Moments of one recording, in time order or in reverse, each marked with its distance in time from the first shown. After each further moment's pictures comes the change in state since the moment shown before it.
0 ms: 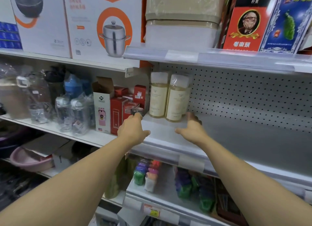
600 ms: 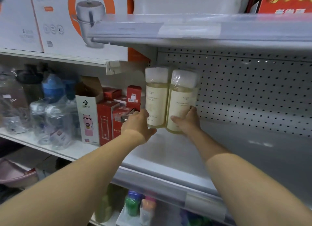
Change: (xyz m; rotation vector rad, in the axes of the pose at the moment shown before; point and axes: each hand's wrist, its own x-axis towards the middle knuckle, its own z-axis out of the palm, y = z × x) left_hand 0.118 0.010 0.055 0.069 0.027 0.058; right_hand 0.159 0.030 0.057 0.370 0.205 0.146
